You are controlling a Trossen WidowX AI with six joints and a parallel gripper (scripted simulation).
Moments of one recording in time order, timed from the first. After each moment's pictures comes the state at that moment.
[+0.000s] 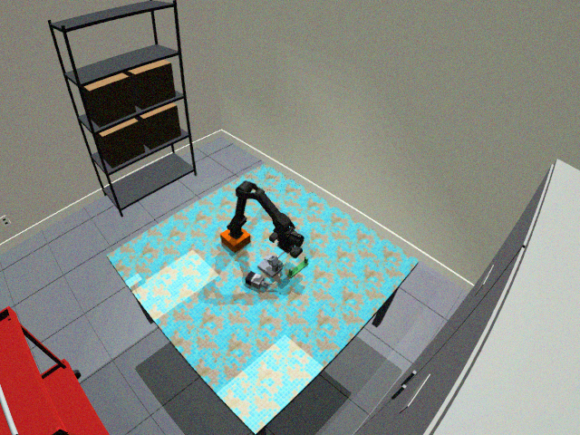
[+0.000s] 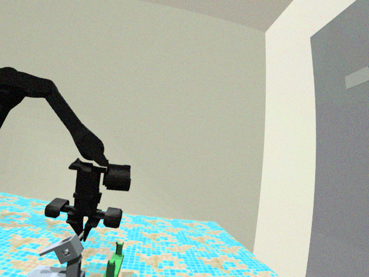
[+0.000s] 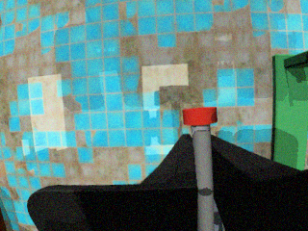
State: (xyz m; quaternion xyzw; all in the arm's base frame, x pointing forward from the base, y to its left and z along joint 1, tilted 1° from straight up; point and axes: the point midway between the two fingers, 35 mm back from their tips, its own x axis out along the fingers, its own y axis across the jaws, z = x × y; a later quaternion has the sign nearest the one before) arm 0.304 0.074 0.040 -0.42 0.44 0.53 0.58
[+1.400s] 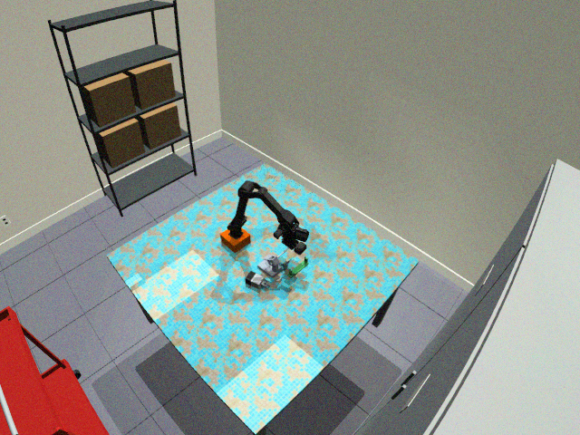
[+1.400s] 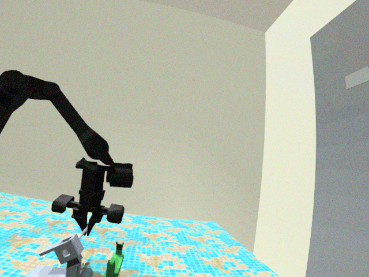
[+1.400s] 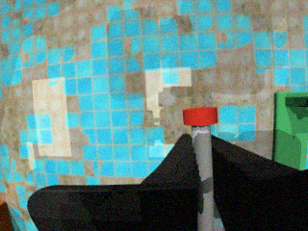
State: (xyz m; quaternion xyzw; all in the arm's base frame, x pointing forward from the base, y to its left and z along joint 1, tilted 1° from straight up) arm 0.307 0.106 0.044 -0.42 0.45 0.54 0.58
